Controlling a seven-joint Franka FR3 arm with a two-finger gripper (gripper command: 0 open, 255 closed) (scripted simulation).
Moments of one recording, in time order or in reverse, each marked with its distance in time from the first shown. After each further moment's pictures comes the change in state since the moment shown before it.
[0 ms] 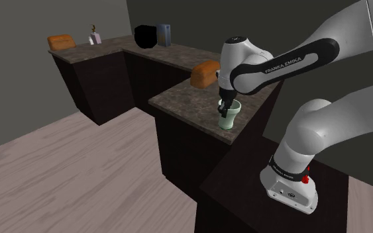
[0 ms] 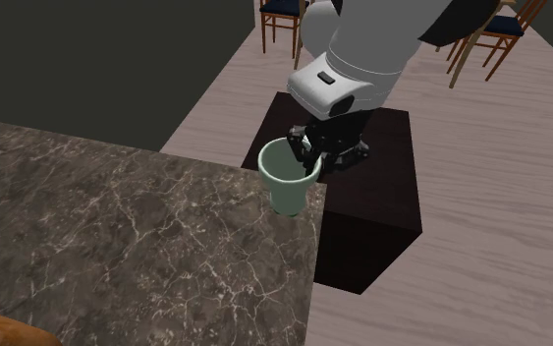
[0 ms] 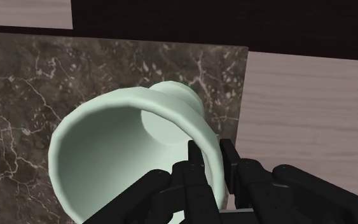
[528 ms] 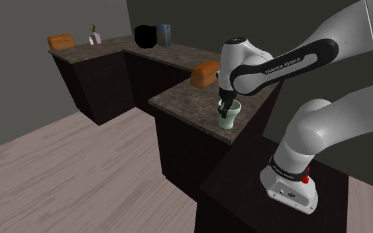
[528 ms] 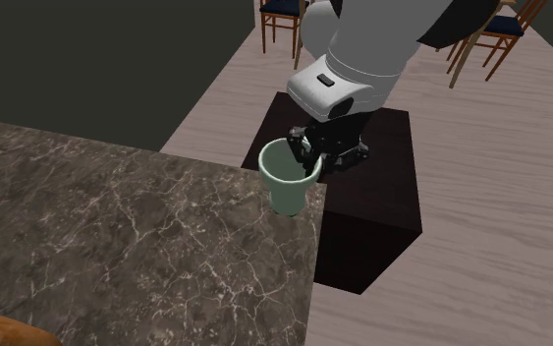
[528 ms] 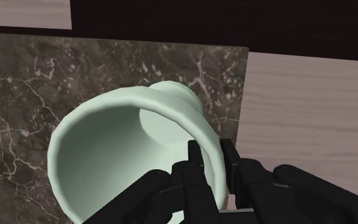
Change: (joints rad) arm -0.001 0.005 0.000 -0.004 -0.001 0.008 0.001
